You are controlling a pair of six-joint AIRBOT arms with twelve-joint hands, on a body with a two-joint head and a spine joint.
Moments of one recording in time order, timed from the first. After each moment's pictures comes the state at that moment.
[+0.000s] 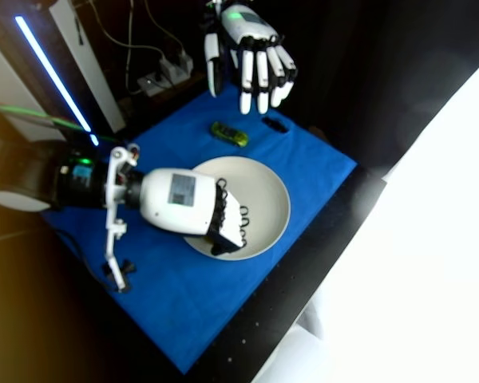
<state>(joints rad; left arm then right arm) 1.07 -0.83 0.78 -0.45 -1.19 1.26 -0.55 -1.34 1.38 0.13 0.35 -1.29</state>
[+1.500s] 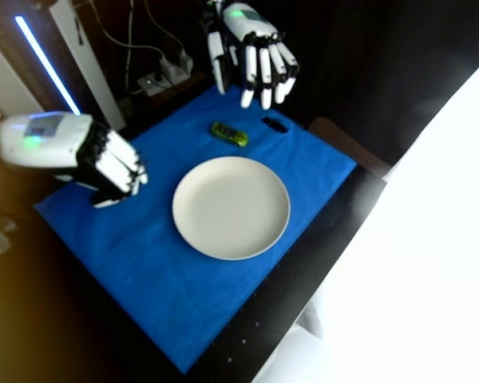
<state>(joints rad) 1.12 -0.82 0.75 -0.50 -1.24 1.26 -0.85 -0.86 0.83 -0.11 0.66 -1.22</state>
